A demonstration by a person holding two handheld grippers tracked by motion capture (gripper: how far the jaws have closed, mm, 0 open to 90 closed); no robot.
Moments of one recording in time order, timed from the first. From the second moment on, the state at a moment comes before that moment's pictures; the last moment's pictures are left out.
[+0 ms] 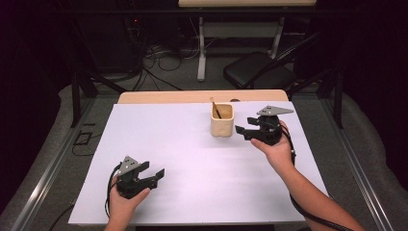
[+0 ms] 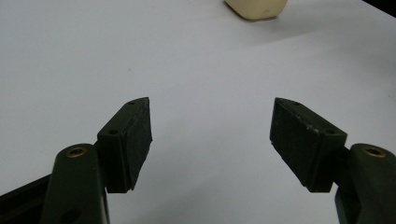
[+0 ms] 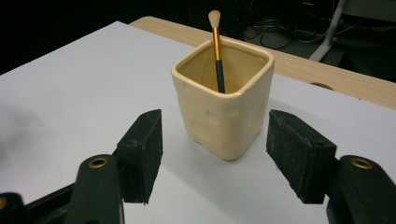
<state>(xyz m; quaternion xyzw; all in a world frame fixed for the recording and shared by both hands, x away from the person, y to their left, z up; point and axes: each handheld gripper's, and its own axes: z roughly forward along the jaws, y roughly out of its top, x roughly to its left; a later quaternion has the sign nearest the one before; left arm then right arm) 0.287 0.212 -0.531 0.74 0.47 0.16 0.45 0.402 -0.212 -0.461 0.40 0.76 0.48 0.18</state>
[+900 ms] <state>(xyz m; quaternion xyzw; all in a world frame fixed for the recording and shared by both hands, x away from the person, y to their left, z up) 0.286 0.213 -0.530 0.74 0.47 0.17 0.45 0.357 -0.216 -0.492 0.42 0.74 0.51 0.14</state>
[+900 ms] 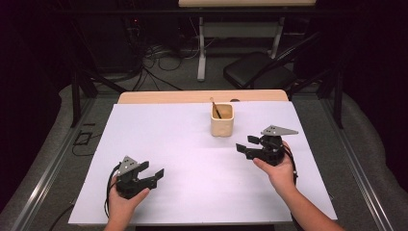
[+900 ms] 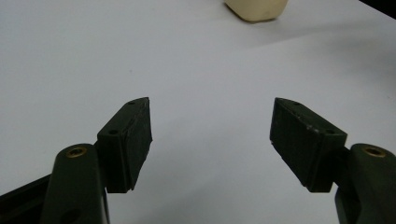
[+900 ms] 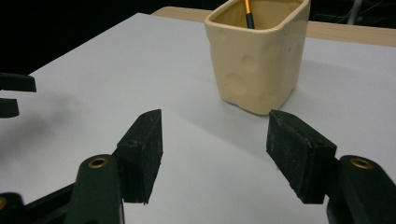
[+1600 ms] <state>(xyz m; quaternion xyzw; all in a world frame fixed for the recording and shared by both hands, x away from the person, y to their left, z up) 0.286 0.214 -0.530 0.74 0.47 0.17 0.45 0.336 -0.219 -0.512 0.42 0.74 0.50 0.13</state>
